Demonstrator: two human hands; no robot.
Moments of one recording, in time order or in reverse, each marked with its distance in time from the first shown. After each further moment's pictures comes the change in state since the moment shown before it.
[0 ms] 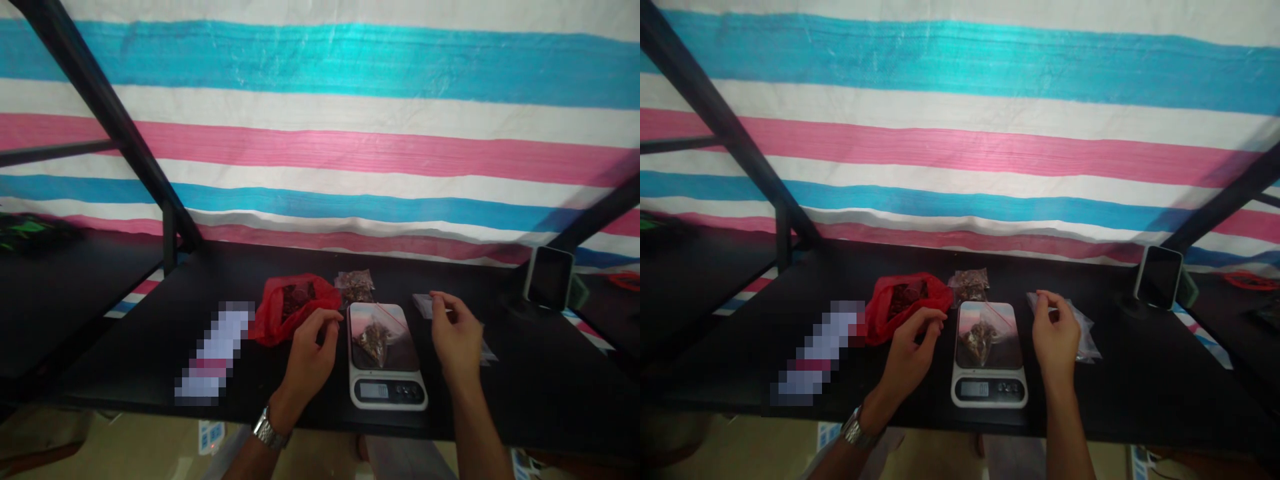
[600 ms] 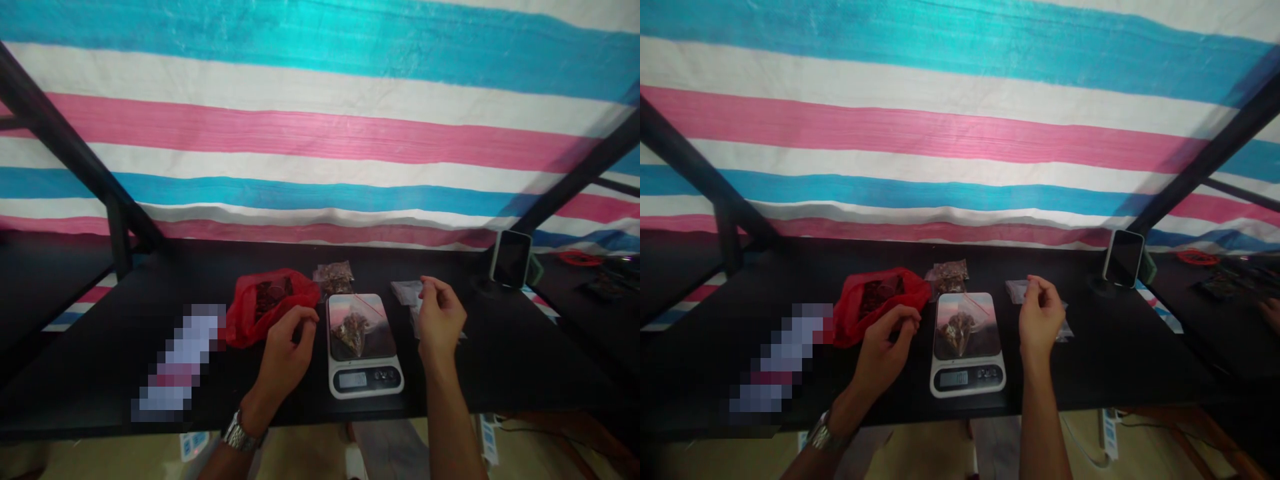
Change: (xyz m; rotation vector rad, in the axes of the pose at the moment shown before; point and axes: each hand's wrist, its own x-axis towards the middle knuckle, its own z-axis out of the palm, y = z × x) left_hand 0.002 0.001 -0.003 0.092 -0.045 -0.012; right_hand 0.010 0.007 0.003 0.226 0.198 0.059
